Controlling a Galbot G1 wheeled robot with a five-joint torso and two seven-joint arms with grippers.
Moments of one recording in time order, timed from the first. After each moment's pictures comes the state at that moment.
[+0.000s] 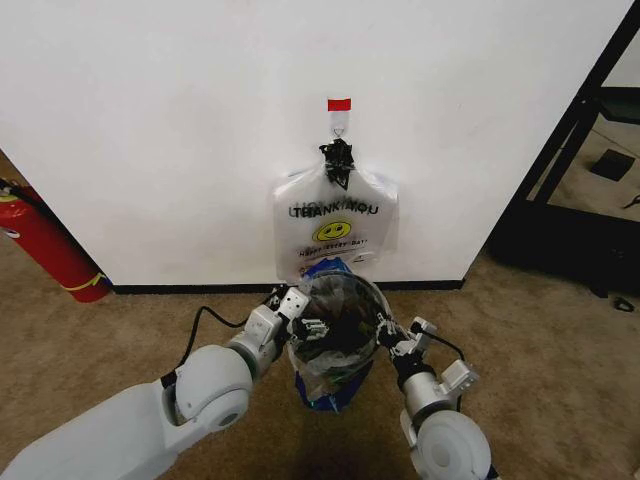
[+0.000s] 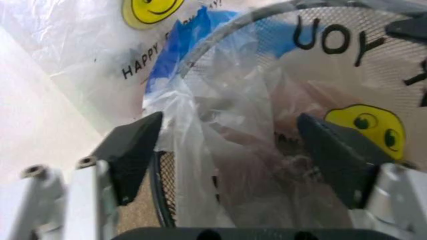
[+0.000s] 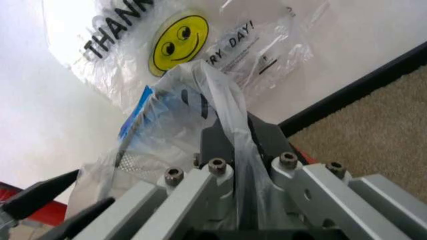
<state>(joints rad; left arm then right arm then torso) 0.76 -0.75 0.32 -2.15 -0.72 0.55 -0.43 -1.41 1.26 0.20 2.08 0.90 -0.02 0.31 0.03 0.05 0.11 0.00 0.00</state>
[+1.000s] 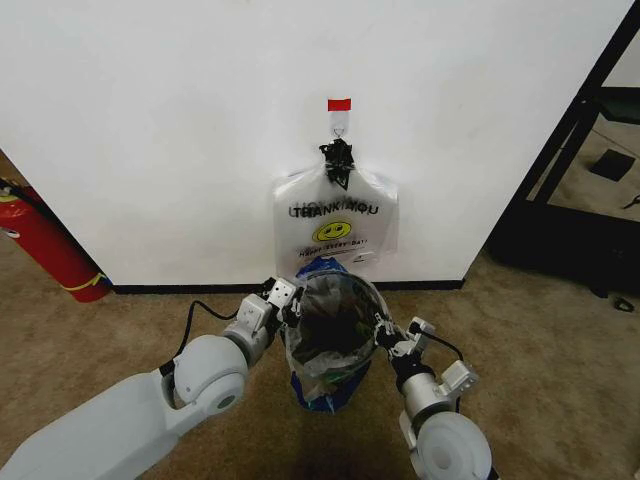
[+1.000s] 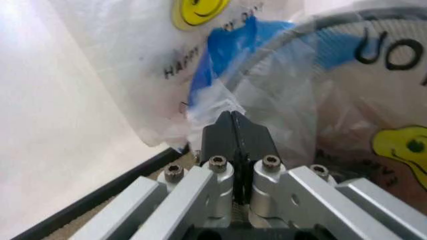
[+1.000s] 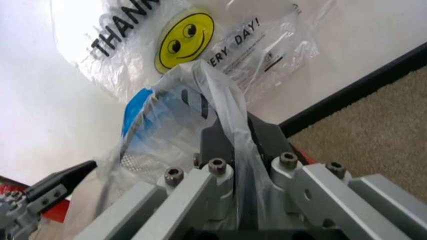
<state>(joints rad) 0.76 -0.74 0.25 -2.13 -0.77 0.52 -0.46 -1.42 1.25 0.20 2.09 0.91 -0.02 0.30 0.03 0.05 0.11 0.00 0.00</state>
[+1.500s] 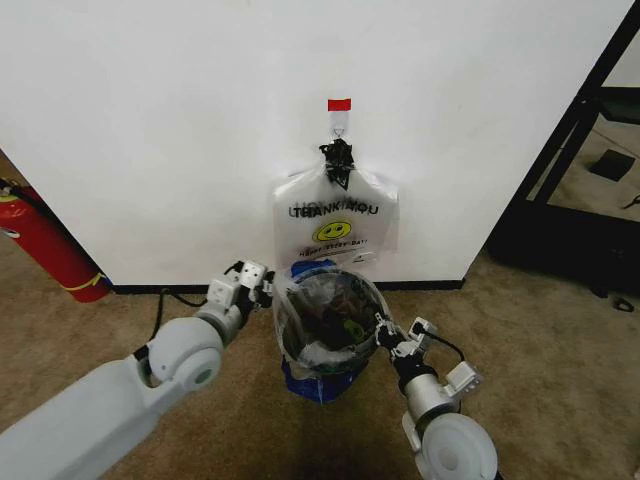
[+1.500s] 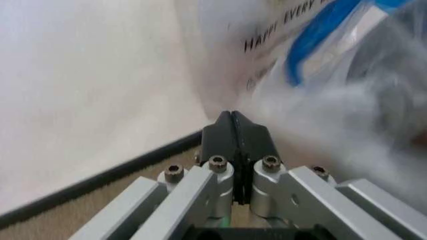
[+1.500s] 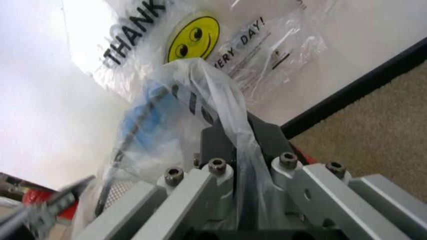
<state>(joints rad) 0.87 -0.66 0.07 -2.11 -0.88 0.51 -0.45 -1.44 1.24 0.23 2.11 1.00 -0.01 0.25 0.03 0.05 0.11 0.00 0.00</state>
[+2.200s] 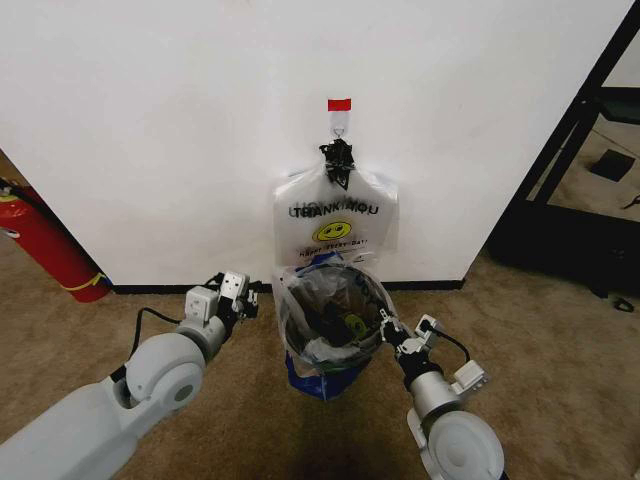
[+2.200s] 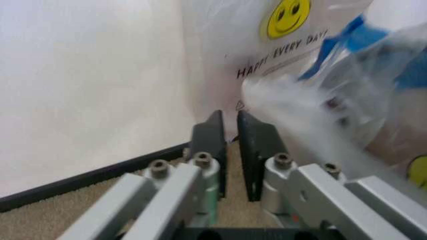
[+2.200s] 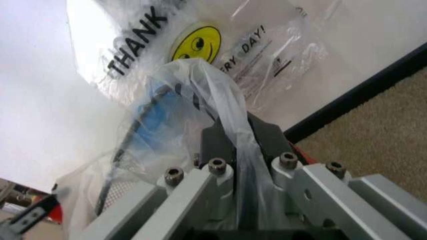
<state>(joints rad) 0.98 -0.68 -0.05 -2.22 -0.94 0.48 -0.52 -1.43 1.24 0.24 2.10 1.02 -0.01 0.24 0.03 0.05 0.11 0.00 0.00</state>
